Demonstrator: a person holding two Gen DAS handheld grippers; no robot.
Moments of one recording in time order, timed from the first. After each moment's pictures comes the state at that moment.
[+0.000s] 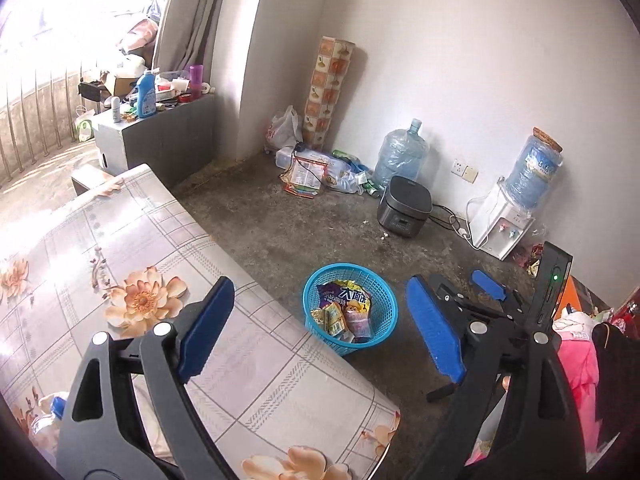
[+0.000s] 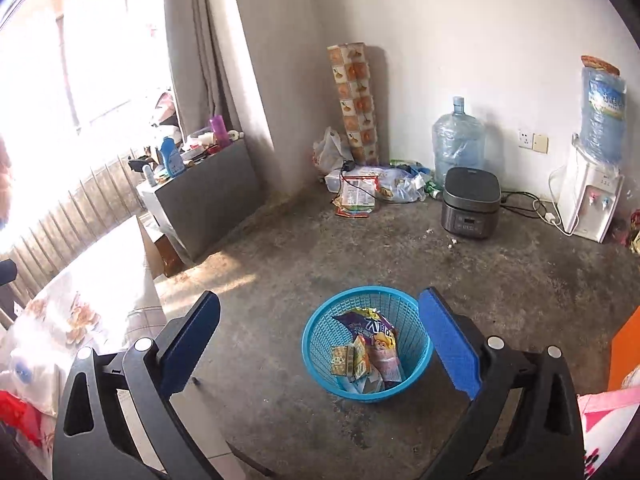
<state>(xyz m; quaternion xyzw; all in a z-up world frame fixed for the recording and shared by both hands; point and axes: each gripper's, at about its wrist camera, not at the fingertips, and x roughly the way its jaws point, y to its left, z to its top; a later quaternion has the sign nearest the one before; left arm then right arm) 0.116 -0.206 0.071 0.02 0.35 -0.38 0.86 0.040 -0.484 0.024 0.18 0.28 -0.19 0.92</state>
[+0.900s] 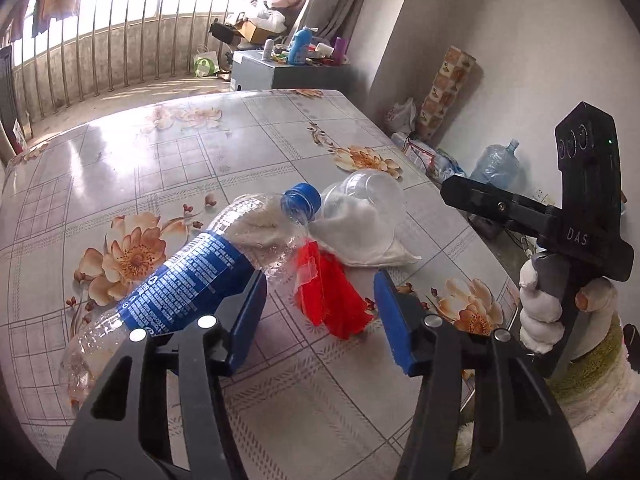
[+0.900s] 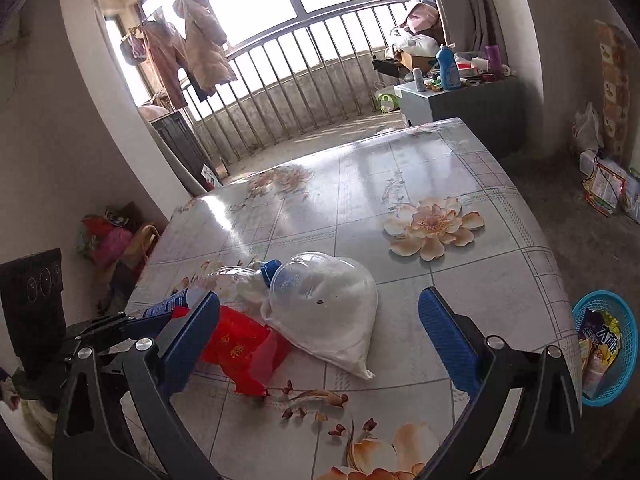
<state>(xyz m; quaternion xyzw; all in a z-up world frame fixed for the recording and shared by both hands) 0.058 0.038 -0.004 -0.05 0.41 -0.21 0.89 0.104 -0.219 0.064 0.13 0.37 0.24 0.89</state>
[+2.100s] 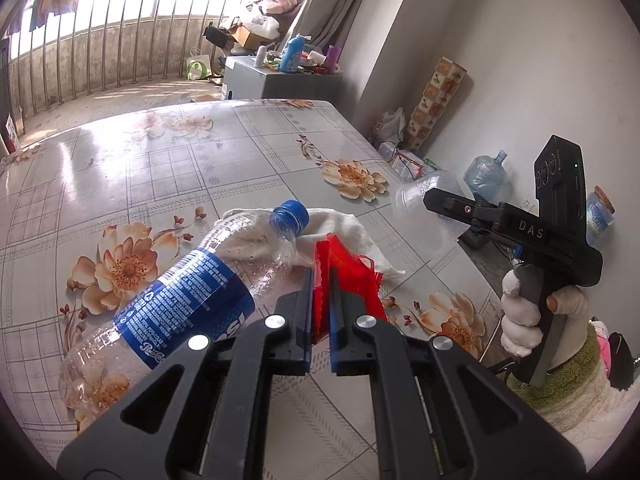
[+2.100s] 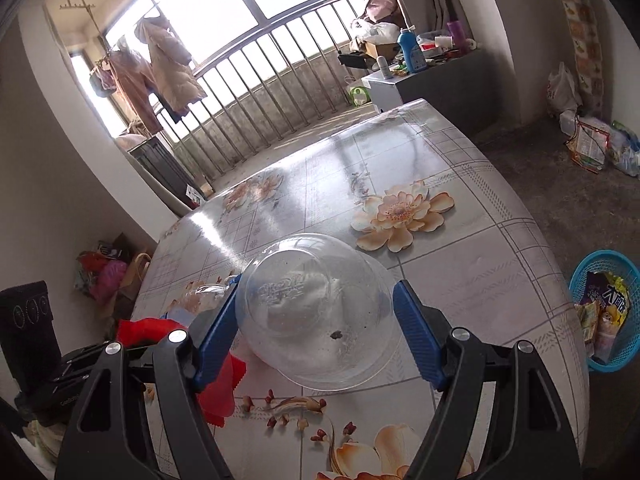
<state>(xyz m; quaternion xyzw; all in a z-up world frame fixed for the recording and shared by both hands) 0.051 0.042 0.011 -0.07 0.39 -0.23 0.89 0.107 -0.254 0.053 0.20 0.38 0.19 0.88</state>
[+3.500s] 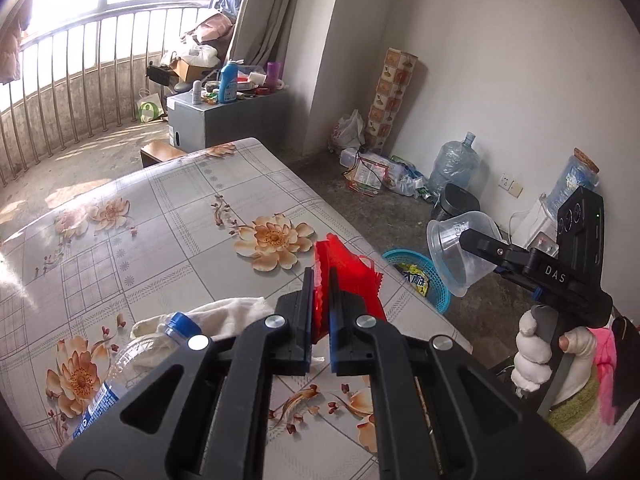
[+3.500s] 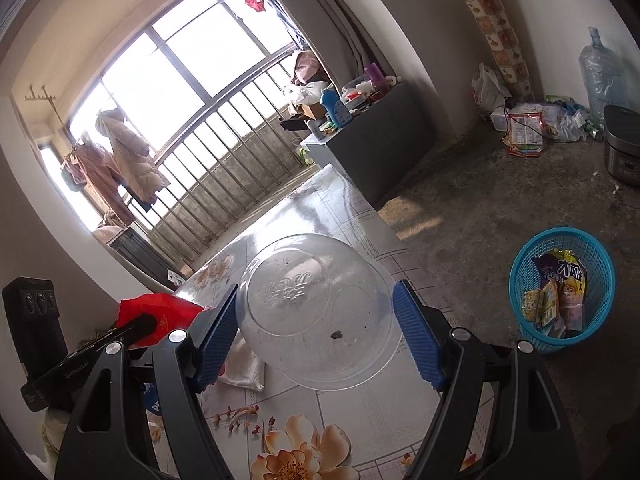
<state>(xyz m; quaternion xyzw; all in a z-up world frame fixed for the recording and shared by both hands) 0.098 -0.079 0.064 0.01 0.36 -0.30 0.88 0.057 -0.381 0.058 0.31 0.30 0.08 0.90</state>
